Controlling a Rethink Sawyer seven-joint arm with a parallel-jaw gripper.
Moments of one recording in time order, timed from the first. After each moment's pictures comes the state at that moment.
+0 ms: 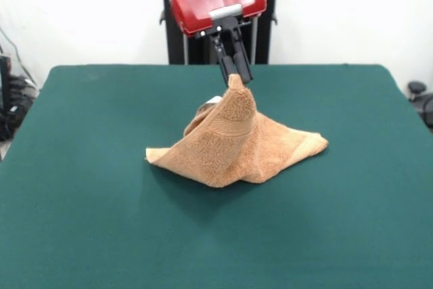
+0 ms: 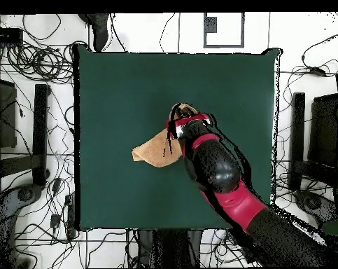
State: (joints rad) arm -0.97 -0.73 1.00 2.34 0.65 -0.30 0.51
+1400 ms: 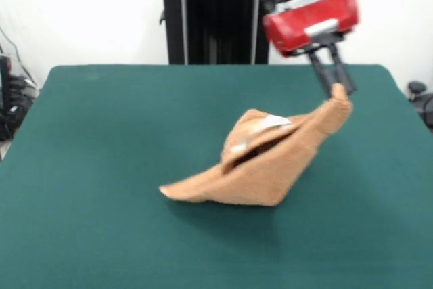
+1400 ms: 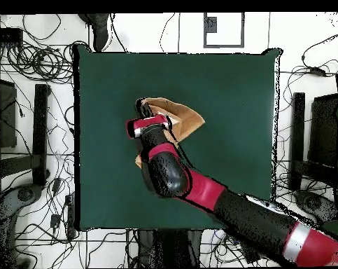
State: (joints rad) arm -0.82 -0.46 1.00 2.27 0.19 -0.63 0.92
